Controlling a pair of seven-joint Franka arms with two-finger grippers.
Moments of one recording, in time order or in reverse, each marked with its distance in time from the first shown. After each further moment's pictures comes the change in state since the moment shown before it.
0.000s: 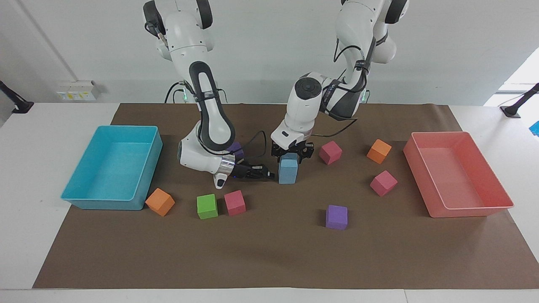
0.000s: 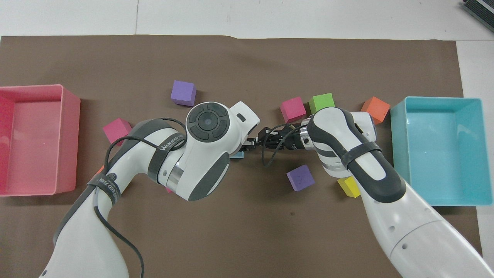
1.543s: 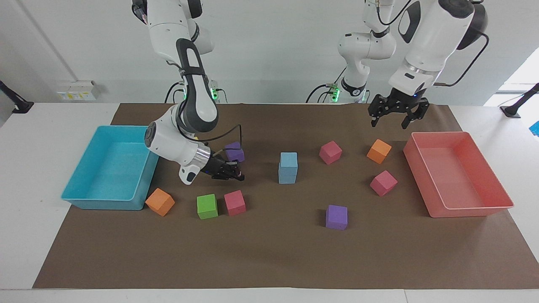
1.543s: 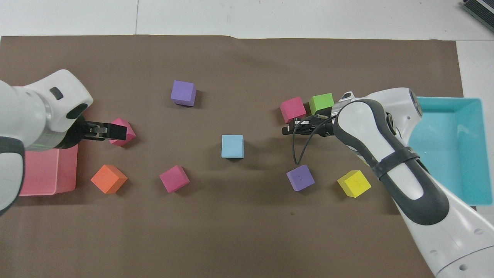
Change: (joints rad) left arm 0.454 -0.423 0.029 0.009 0.000 -0.387 0.479; right arm -0.112 -0.155 -0.015 0.031 -0.581 0.004 0.149
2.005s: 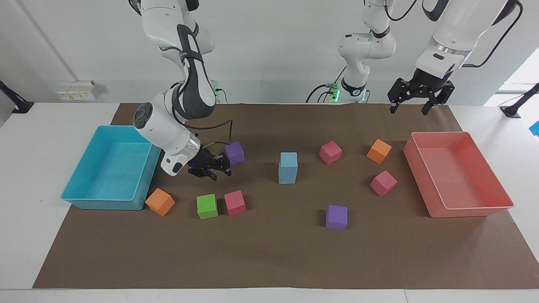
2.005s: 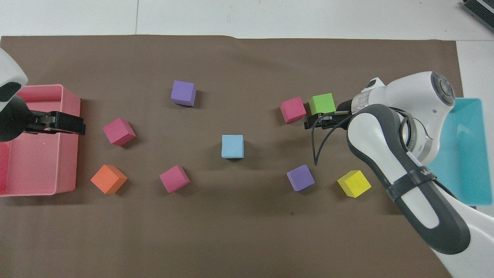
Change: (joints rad) left arm 0.030 0.038 -0.002 0.149 0.000 -0.171 0.010; right arm -0.039 -0.072 -0.001 0.005 -0.276 -0.003 0.077
